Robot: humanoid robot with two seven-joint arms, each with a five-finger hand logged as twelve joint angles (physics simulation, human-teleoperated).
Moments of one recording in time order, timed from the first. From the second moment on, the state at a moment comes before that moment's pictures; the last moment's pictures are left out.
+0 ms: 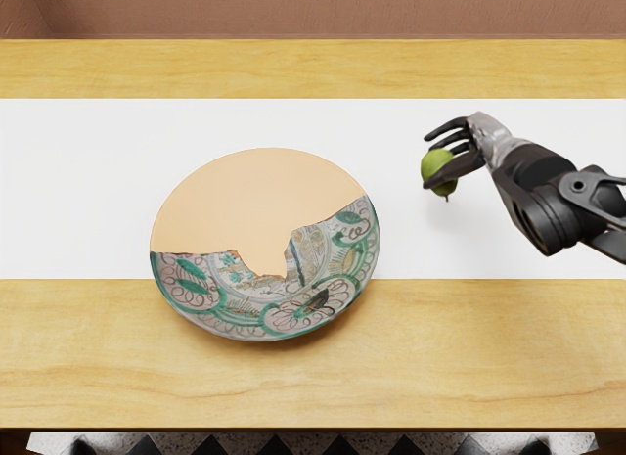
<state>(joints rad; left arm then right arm) -0.02 0.00 -0.08 0.00 -0.01 0.09 0.01 1.07 -0.63 0.26 1.56 -0.62 -0.61 -0.61</state>
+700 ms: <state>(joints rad) -0.02 0.00 -0.08 0.00 -0.01 0.09 0.01 1.09 -0.52 0.28 1.57 -0.62 -0.61 -0.61</state>
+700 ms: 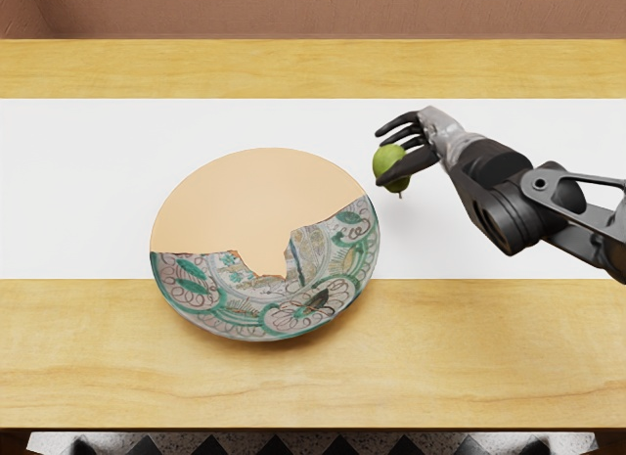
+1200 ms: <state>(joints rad) -0.02 0.00 -0.08 0.00 -0.01 0.09 0.01 1.12 -0.45 0.28 1.57 -0.62 -0.61 -0.61</state>
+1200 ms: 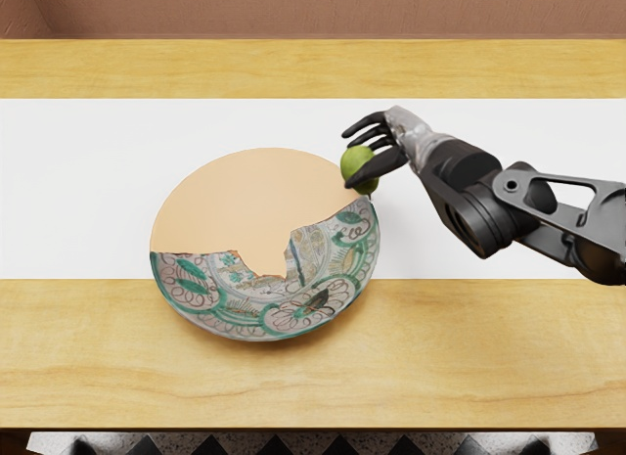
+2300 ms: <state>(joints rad) -0.02 0.00 -0.08 0.00 -0.01 0.09 0.01 1.08 -0.33 0.26 1.57 -0.65 -0.61 -0.61</state>
